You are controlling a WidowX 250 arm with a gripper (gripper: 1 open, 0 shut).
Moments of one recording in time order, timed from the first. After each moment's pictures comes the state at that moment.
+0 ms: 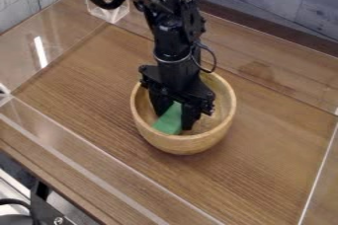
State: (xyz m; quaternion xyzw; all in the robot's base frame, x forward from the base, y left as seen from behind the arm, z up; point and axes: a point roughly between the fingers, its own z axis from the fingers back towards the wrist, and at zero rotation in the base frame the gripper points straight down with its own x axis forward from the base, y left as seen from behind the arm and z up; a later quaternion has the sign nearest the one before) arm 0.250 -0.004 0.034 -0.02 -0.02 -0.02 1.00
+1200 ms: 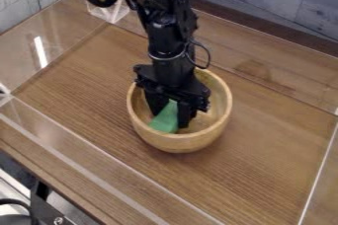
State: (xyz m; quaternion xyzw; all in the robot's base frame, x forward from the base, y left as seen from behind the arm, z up) arm 0.250 0.001 0.035 -0.03 -0.02 0.00 1.00
